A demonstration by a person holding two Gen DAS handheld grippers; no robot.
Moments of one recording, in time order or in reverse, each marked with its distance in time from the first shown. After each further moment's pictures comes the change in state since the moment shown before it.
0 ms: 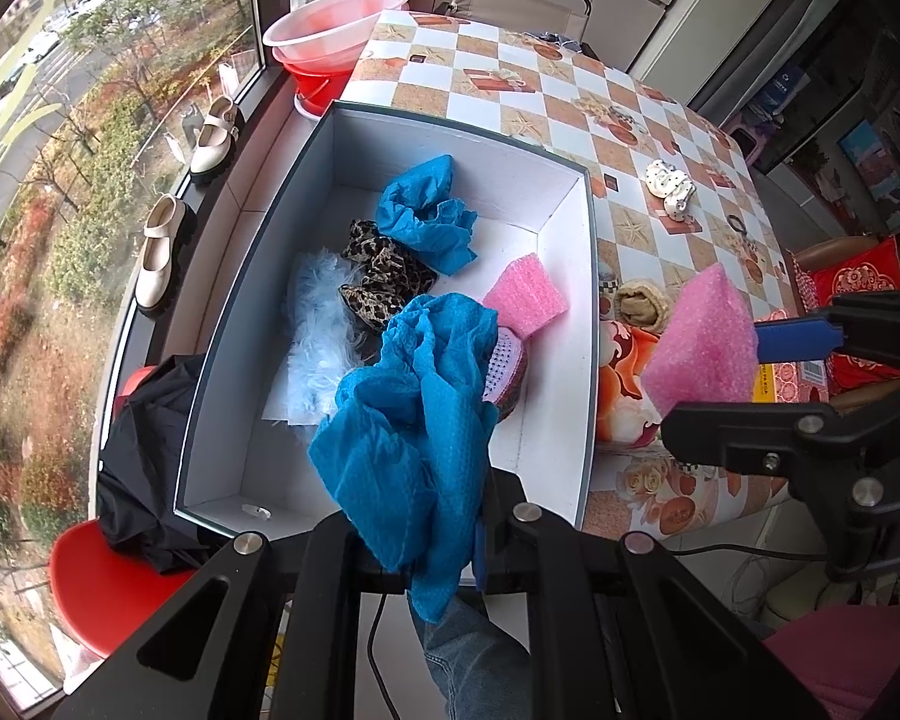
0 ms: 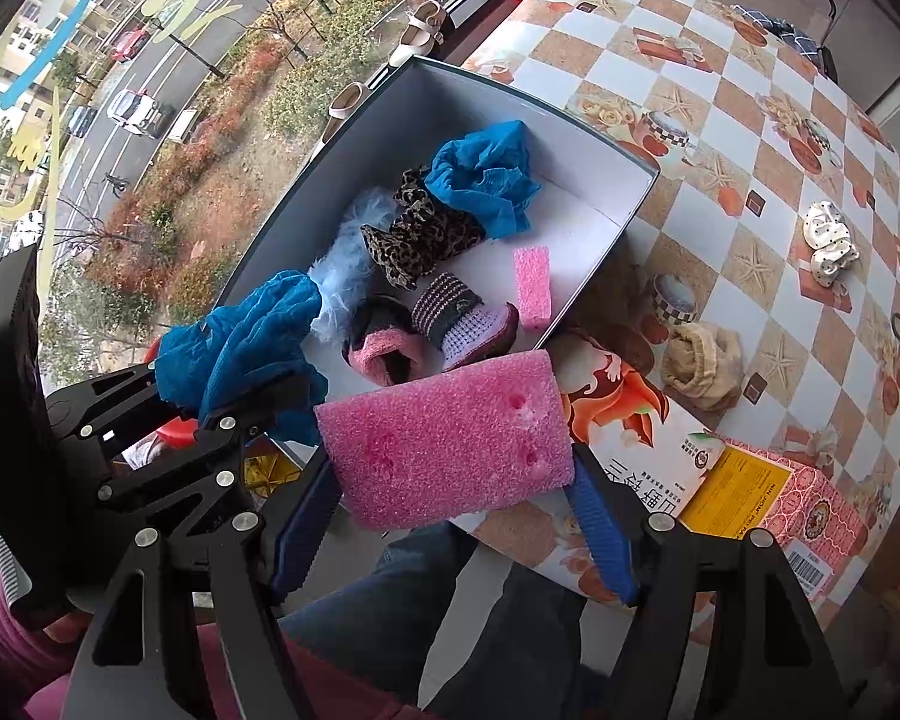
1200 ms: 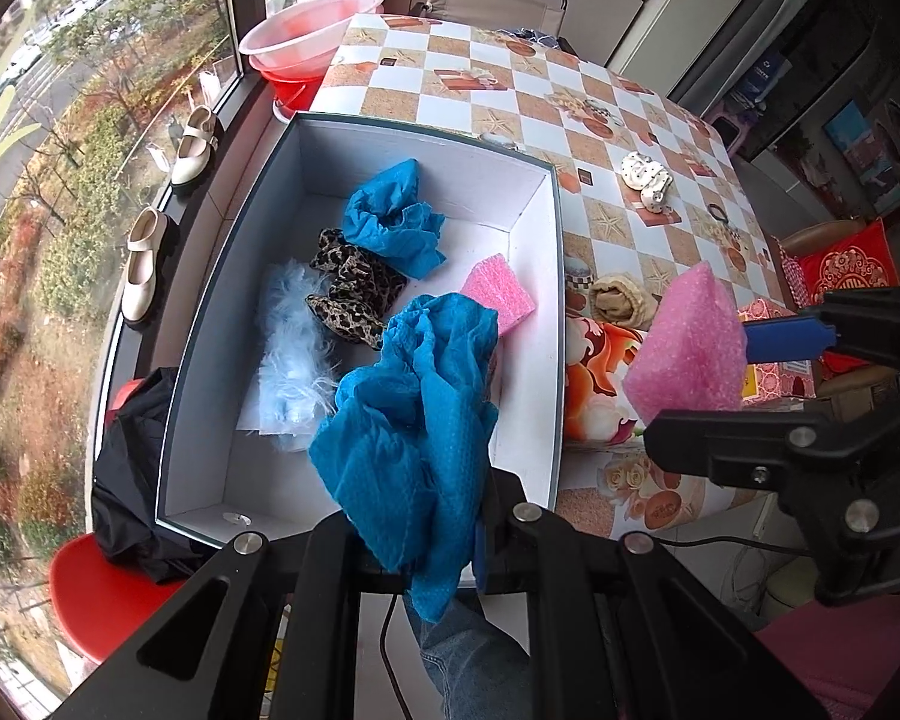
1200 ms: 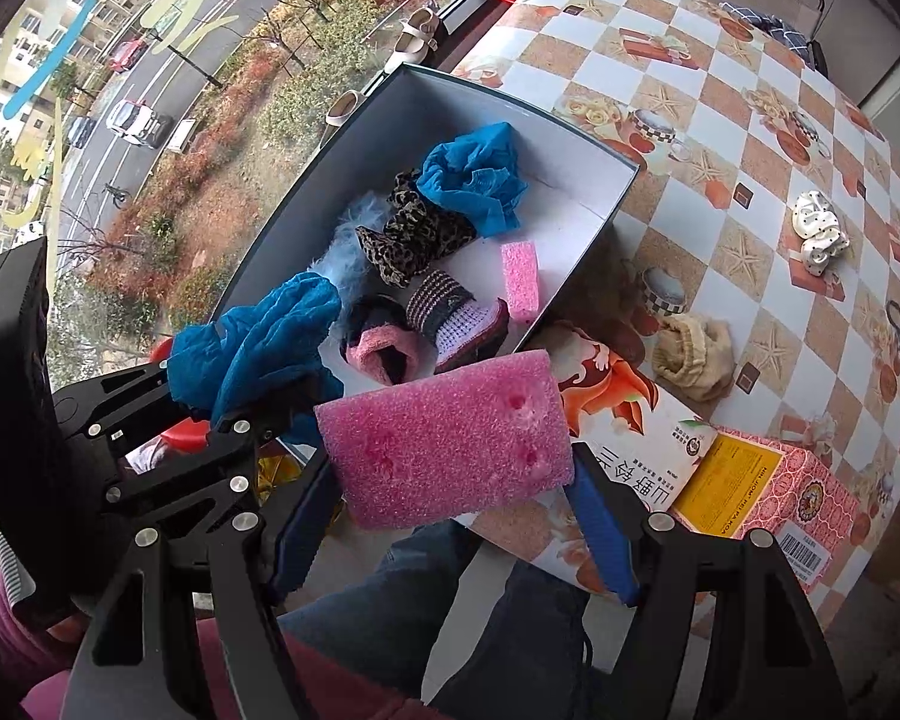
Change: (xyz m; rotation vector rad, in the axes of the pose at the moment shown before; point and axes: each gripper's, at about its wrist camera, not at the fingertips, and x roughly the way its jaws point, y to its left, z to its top) left arm -0.004 -0.019 0.003 0.035 0.001 -0.020; right arm -0.007 -0.006 -0.006 0.017 -0.014 0.003
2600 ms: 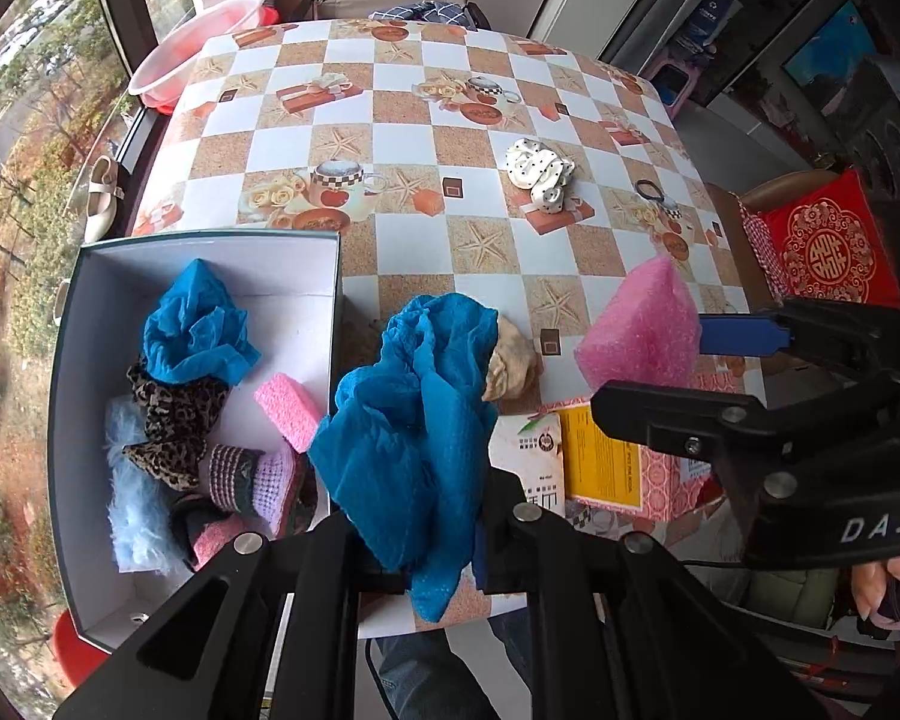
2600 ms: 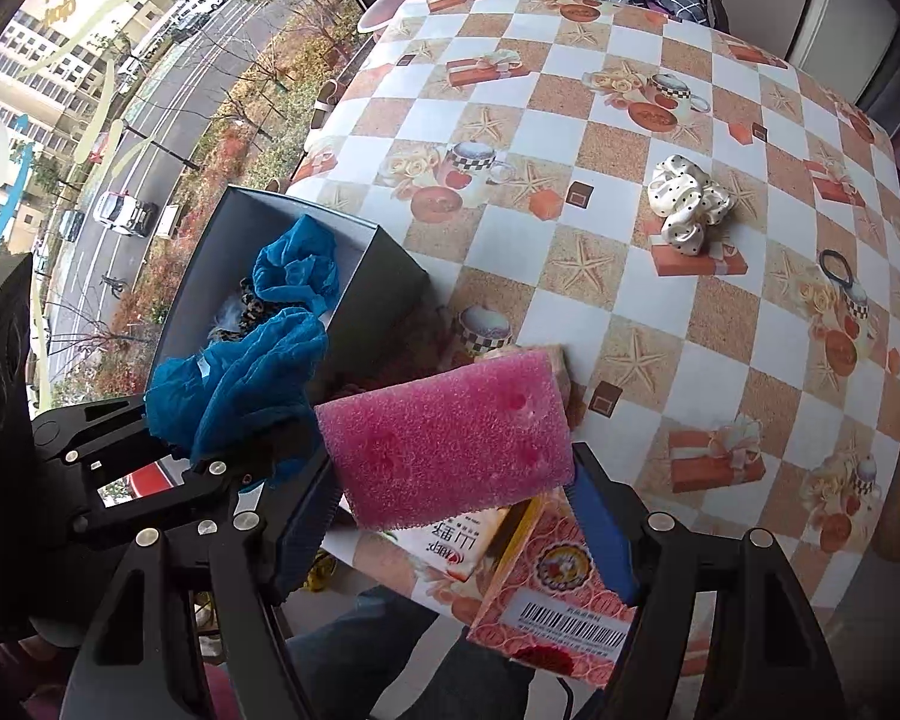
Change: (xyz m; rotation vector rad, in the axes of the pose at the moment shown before) left arm 0.039 -0.127 0.080 0.134 0.082 -0.053; right arm -0.032 -0.157 -0.011 0.179 -0.120 0.042
